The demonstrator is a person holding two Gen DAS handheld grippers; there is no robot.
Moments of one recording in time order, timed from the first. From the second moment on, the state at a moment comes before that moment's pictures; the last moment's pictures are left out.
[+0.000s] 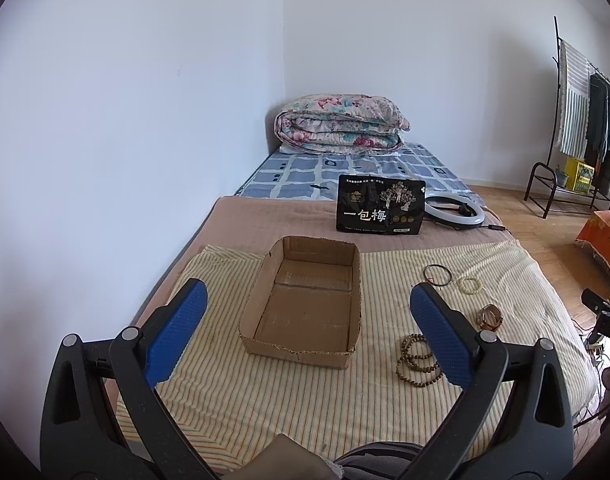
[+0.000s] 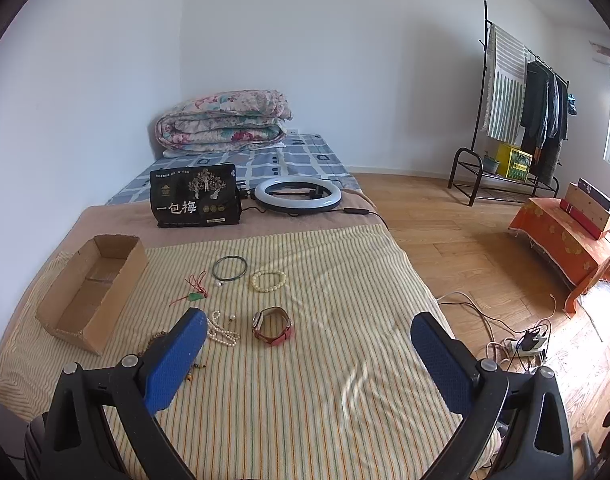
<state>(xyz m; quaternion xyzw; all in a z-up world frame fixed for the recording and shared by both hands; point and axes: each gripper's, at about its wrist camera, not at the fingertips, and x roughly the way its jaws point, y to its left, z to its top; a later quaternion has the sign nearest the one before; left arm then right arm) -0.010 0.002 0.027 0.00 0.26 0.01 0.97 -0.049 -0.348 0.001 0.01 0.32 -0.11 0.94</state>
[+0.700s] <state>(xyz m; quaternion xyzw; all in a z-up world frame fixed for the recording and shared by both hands) -0.011 -0.003 0.029 0.00 0.26 0.01 0.97 -0.047 -0.349 -0.002 0.01 0.32 -0.11 0.94</state>
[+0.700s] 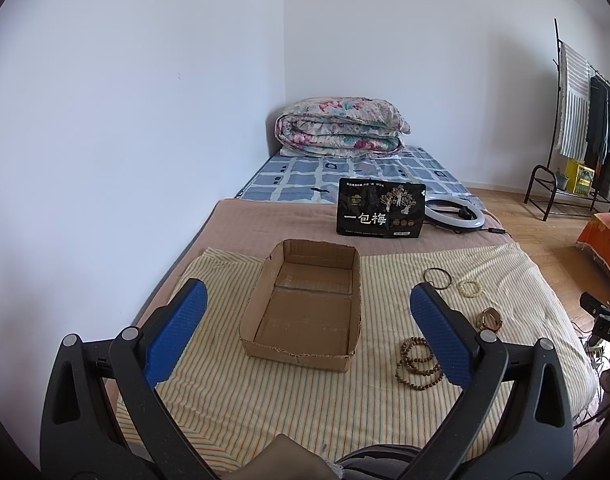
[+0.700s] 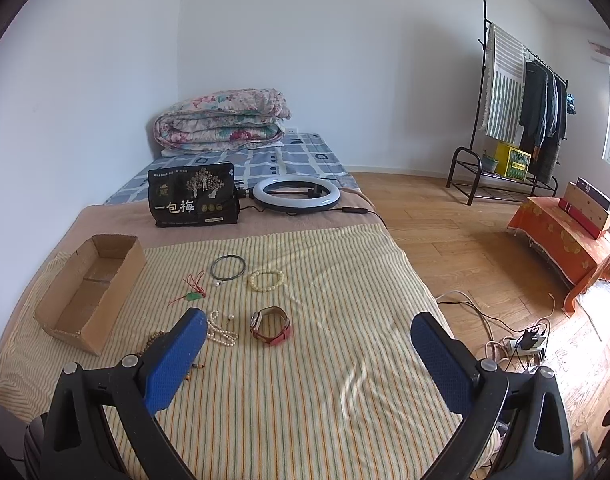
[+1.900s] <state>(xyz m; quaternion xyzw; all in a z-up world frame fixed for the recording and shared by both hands) -0.004 -0.009 0.014 0.00 0.26 0.00 0.96 -0.044 -0.354 -0.012 0.01 0.33 -0.12 0.94</state>
